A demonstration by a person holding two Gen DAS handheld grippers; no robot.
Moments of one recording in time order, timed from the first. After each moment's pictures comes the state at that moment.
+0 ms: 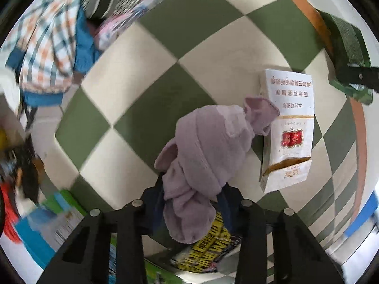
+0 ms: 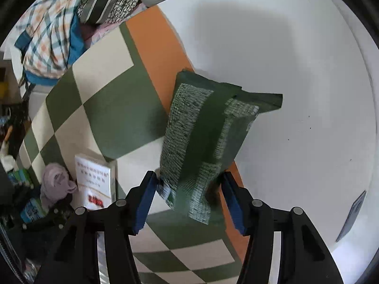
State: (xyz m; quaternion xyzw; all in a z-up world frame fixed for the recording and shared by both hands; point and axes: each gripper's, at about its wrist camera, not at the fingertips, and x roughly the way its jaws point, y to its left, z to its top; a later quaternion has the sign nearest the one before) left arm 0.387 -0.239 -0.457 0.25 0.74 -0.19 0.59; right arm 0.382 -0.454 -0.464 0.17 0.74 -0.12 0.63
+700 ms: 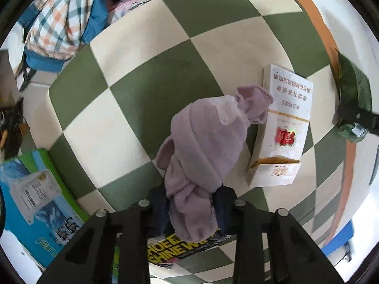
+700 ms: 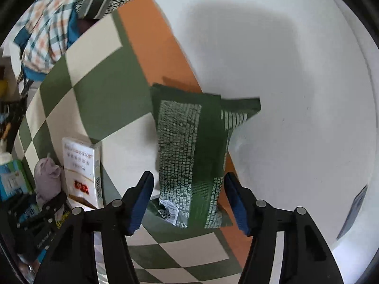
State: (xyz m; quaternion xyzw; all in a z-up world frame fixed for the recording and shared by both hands) left arm 0.370 -0.232 -0.452 0.17 0.77 -0.15 0.60; right arm 0.352 -0.471 -0.467 0.18 0.75 -0.12 0.63
